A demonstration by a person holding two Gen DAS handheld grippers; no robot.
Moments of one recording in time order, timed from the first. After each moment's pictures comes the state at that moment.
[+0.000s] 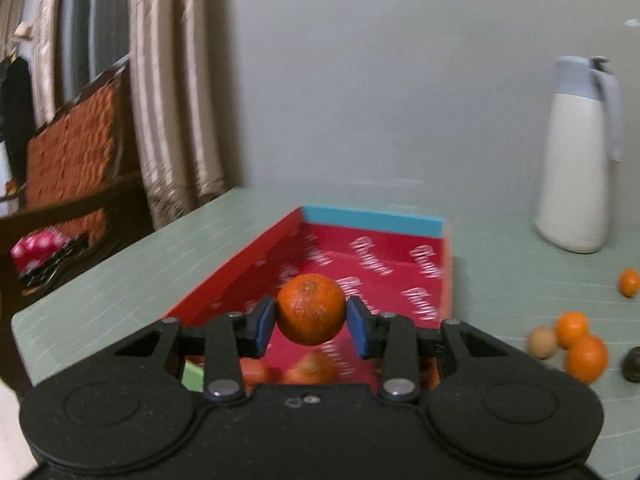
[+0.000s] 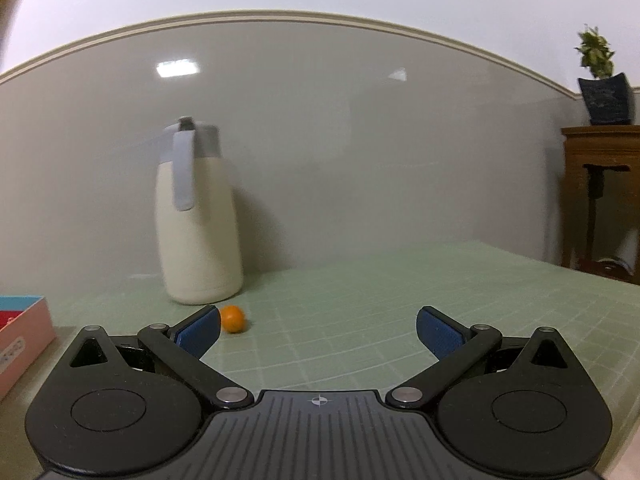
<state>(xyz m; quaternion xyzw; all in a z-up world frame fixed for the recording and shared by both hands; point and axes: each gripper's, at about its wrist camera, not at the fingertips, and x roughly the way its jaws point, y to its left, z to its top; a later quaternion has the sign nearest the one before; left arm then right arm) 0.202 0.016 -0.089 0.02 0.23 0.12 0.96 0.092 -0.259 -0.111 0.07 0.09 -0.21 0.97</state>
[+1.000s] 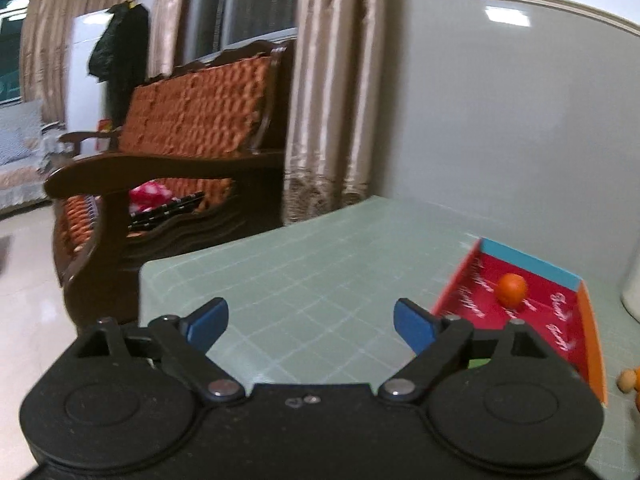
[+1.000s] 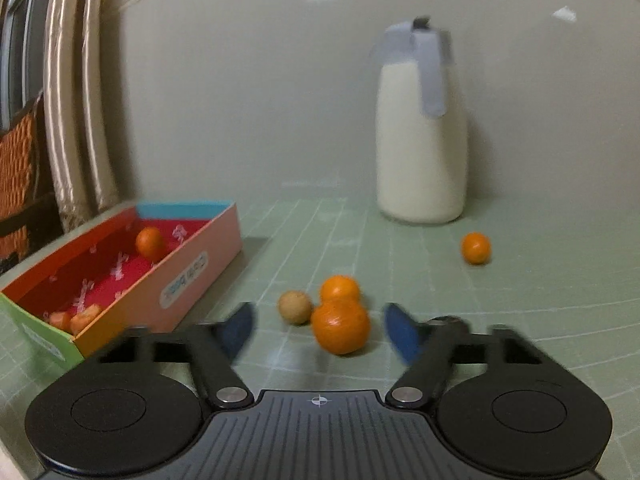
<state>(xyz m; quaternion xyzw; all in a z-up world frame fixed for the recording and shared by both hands) 0.118 0.153 -0.069 -0.09 0.20 0.25 0.94 0.176 -0.160 -0.119 0.05 0.23 0.04 0.97</state>
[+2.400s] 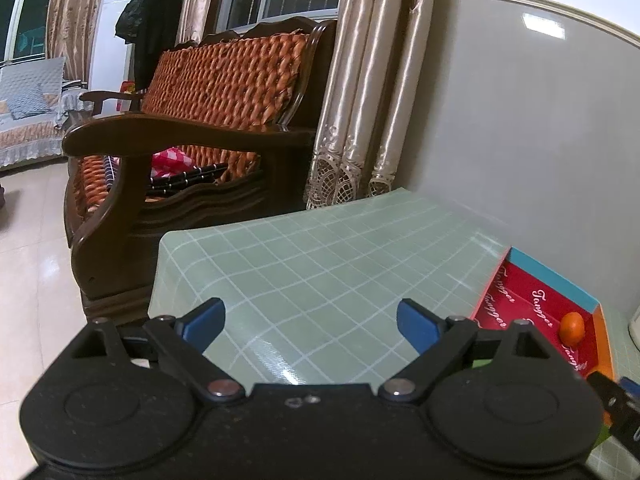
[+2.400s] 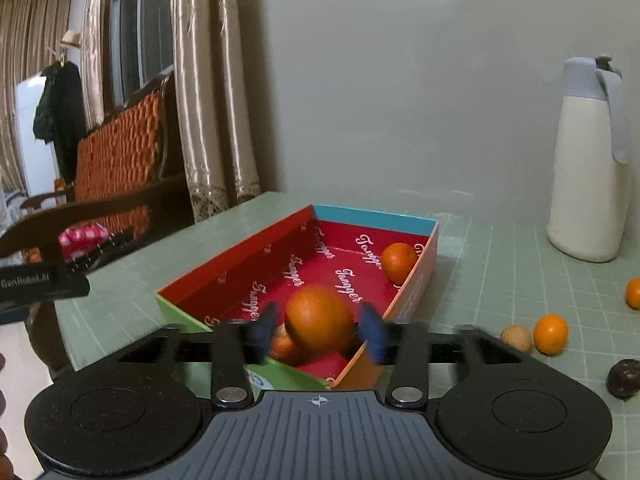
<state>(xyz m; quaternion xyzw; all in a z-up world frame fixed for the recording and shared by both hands) 0.111 0.179 -0.072 -0.14 0.21 0.27 0.93 0.162 -0.055 -0.088 0.03 0.21 0.22 0.95</state>
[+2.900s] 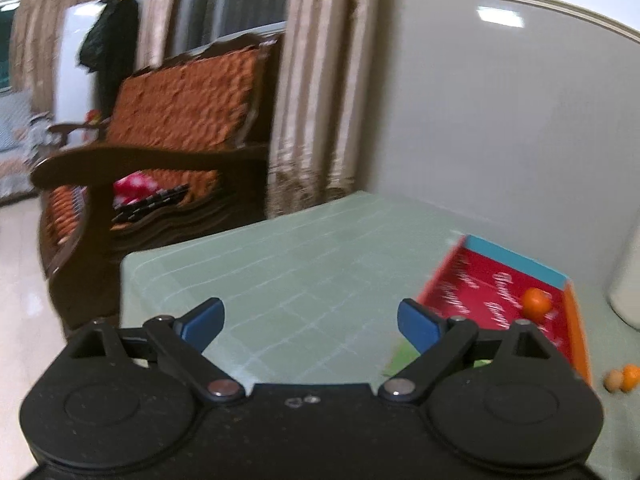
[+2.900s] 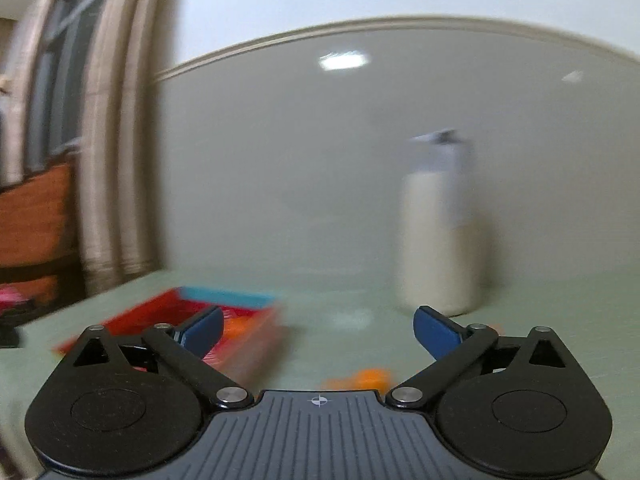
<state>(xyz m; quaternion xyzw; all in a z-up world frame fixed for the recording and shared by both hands) 0.117 0.137 -0.070 -0.09 0.20 0.21 0.95 0.127 -0.143 -0.076 0.03 0.09 0.03 0.99</state>
